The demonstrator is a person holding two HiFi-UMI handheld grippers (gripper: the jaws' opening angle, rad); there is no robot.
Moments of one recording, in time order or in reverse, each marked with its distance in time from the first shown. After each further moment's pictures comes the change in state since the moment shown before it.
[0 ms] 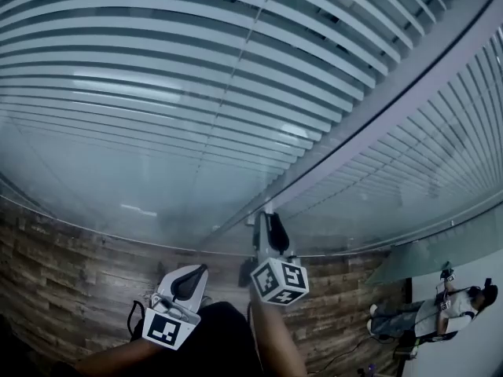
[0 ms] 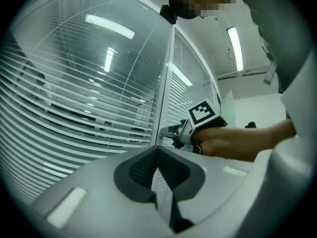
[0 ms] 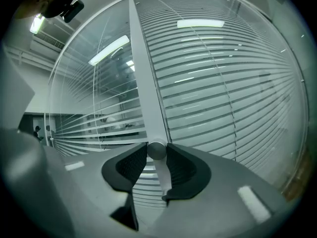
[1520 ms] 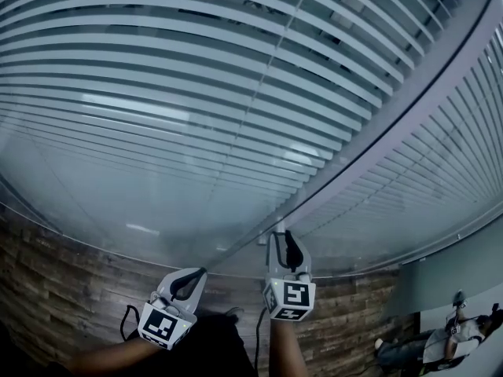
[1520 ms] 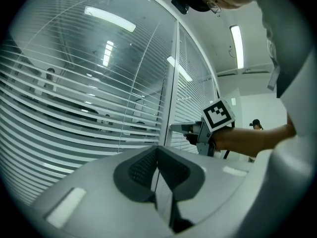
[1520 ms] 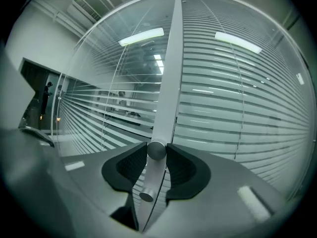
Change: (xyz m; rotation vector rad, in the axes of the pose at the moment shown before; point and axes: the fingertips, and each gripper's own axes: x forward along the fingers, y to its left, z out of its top) left arm 0.024 0.060 -0.034 0.007 0.100 -0.032; right arm 0.025 -0.006 -0.015 -0.398 0.049 0.003
